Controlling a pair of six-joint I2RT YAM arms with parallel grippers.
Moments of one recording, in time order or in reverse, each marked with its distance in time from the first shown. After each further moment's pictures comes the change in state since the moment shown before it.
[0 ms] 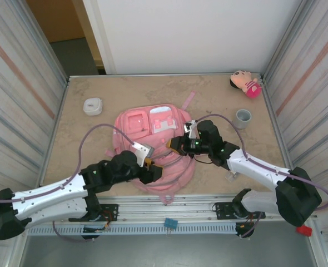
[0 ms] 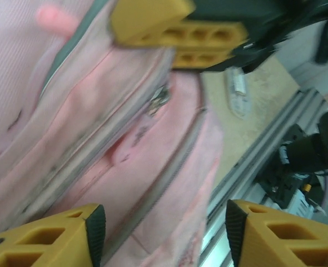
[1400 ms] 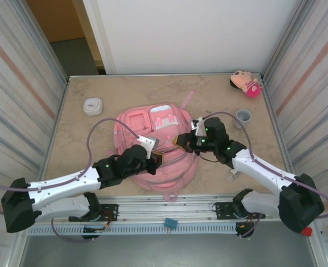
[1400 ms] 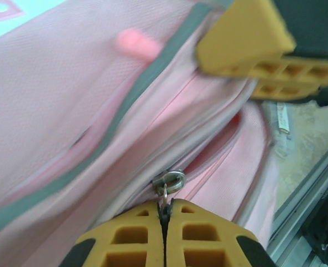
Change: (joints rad) left arm 0.043 0.156 0.064 0.084 -0.116 0.042; right arm -0.142 -0.068 0.006 -0.117 -0.047 -0.081
